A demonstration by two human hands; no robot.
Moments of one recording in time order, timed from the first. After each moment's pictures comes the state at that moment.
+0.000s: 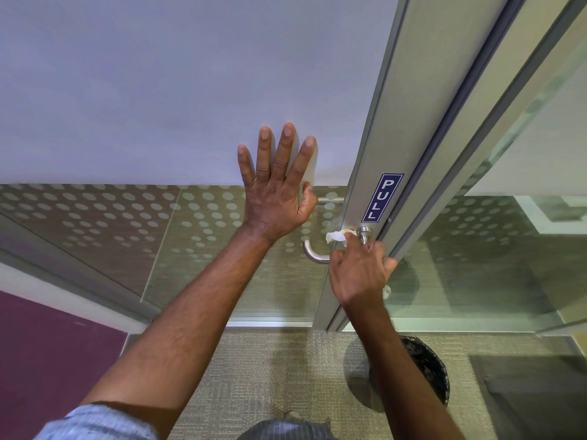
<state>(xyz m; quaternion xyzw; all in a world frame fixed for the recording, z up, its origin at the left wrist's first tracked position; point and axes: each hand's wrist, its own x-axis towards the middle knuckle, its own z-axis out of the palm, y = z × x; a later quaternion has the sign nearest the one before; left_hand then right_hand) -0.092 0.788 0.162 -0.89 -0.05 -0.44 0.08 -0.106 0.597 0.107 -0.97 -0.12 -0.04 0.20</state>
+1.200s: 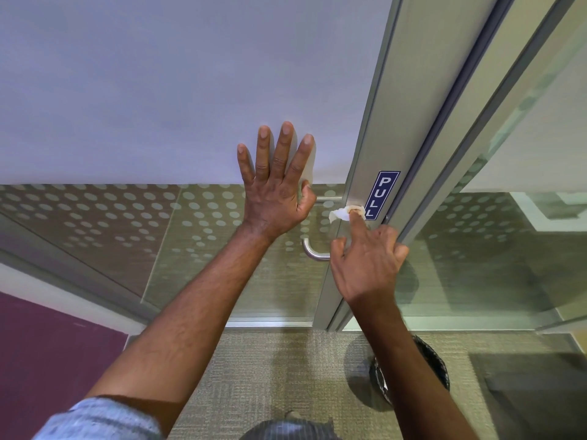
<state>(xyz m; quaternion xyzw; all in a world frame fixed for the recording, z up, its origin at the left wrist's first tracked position) -0.093 0.789 0.161 -0.89 -0.05 -0.44 0.07 -0.108 0.593 0.129 -0.96 -0.13 -0.17 0.16</state>
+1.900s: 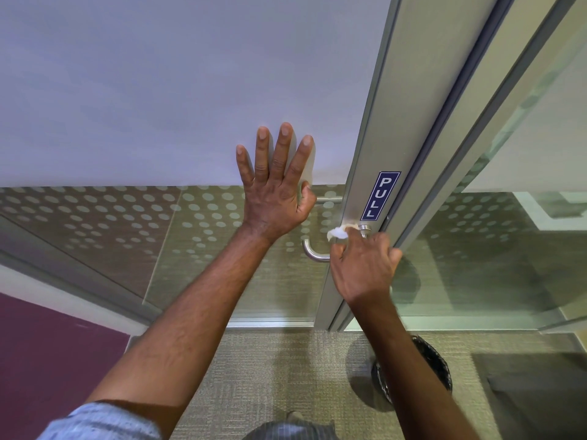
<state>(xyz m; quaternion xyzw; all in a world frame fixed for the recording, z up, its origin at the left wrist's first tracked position) -0.092 0.789 0.161 -0.89 -0.05 -0.44 0.07 -0.106 0.595 0.130 -0.98 -0.13 -0.07 0.12</state>
